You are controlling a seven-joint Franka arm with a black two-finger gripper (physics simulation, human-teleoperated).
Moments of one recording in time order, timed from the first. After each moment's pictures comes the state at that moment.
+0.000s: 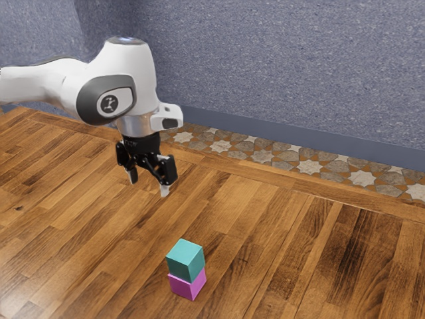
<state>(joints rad) -0.53 -0.12 0.32 -2.05 0.06 1.84 -0.17</state>
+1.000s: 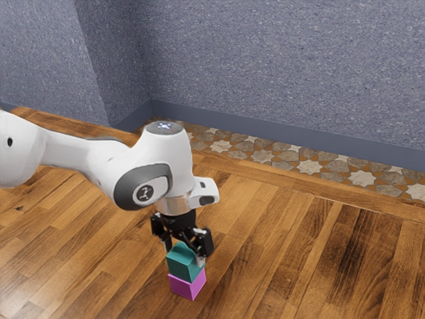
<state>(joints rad) -0.71 -0.02 0.32 -2.33 -0.04 2.24 -0.31</state>
